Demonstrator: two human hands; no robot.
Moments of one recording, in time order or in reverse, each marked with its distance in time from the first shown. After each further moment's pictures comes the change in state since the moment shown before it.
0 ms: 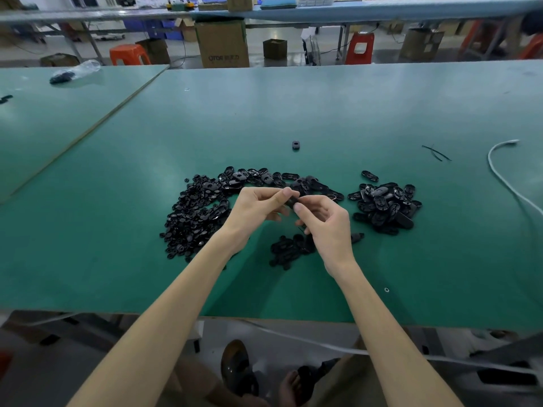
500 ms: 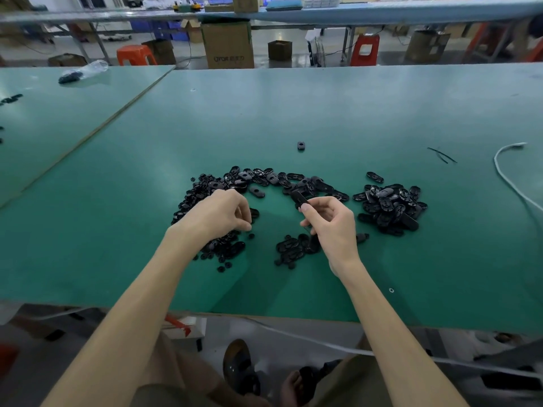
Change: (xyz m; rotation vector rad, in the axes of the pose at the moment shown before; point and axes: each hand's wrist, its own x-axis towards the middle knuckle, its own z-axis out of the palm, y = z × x) left_hand -0.015 0.024 -0.065 1.082 -0.096 -0.172; right_hand 0.001 0.003 0.000 -0.028 0.030 0.040
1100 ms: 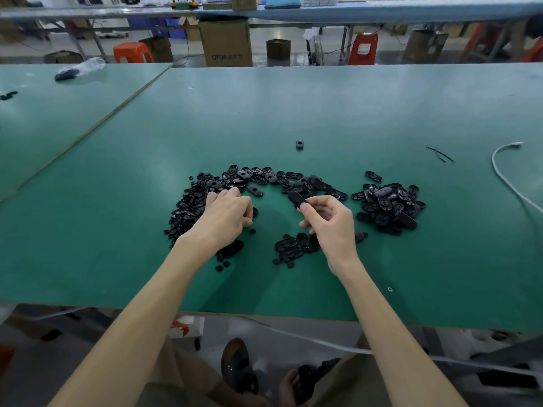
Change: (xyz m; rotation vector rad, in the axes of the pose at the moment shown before) left_hand 0.006 -0.004 0.030 0.197 0.169 0.101; right_hand 0.000 0.002 0.001 -0.003 -0.004 0.003
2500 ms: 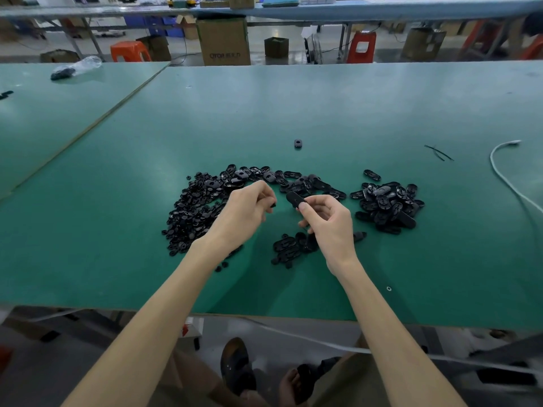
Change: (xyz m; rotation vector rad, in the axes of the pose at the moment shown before) left_hand -0.002 0.040 -0.005 -0.597 0.155 0.023; right_hand -0.001 -0.002 0.000 -0.007 0.011 0.008
